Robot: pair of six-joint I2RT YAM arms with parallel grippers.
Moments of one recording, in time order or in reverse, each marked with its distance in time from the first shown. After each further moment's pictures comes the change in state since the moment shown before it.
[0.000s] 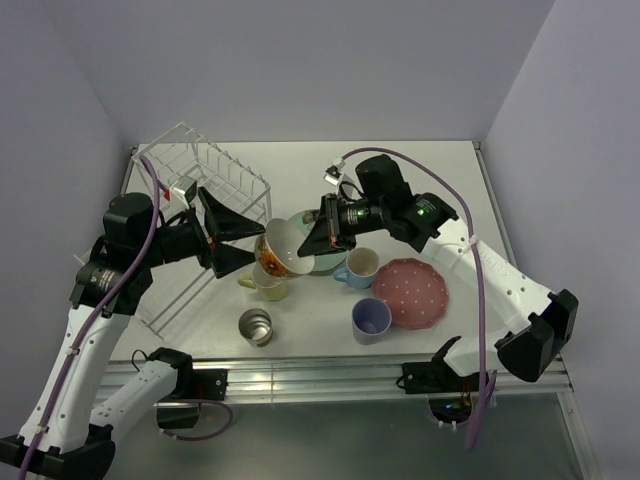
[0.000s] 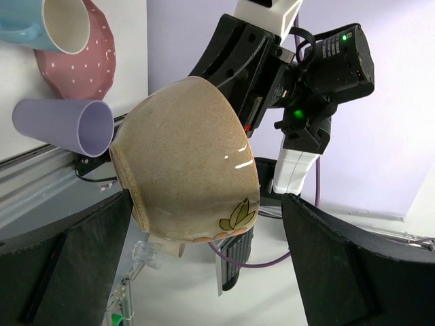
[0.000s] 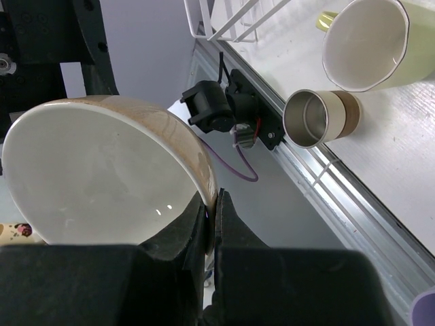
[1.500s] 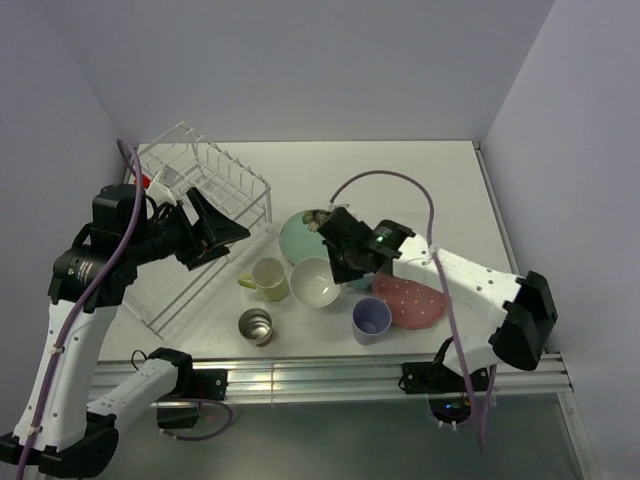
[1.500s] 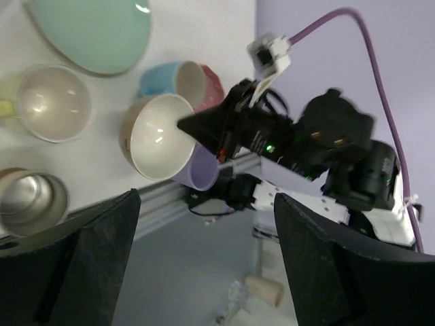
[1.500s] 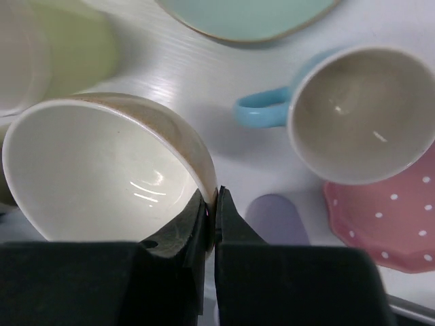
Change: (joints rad) left arm 0.021 0.080 0.244 -0.393 -0.317 0.425; right arm 0.220 0.093 -0.181 -0.230 0.869 -0.210
